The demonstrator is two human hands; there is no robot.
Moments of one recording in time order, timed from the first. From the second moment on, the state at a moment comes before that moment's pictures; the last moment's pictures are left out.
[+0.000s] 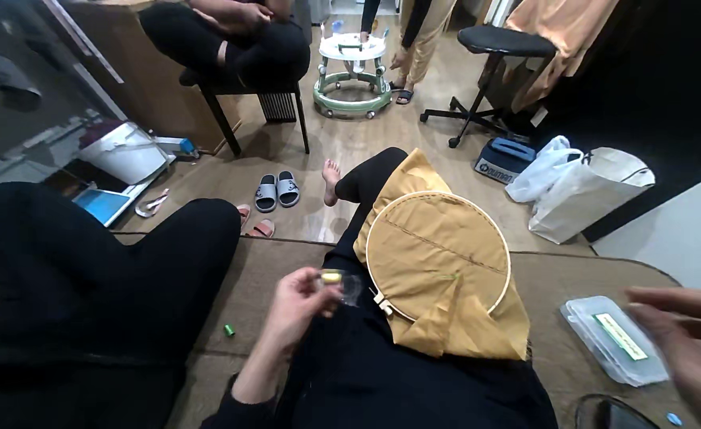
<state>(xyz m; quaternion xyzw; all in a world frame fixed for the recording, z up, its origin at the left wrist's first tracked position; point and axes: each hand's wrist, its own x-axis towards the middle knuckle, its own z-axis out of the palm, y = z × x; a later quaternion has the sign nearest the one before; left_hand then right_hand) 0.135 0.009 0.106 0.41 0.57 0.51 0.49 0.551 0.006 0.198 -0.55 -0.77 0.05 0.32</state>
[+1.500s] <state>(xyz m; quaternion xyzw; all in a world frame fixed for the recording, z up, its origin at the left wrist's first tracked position) 0.215 0.006 0.111 0.39 0.36 0.46 0.71 0.413 0.011 0.119 -0.43 -0.78 0.18 0.42</state>
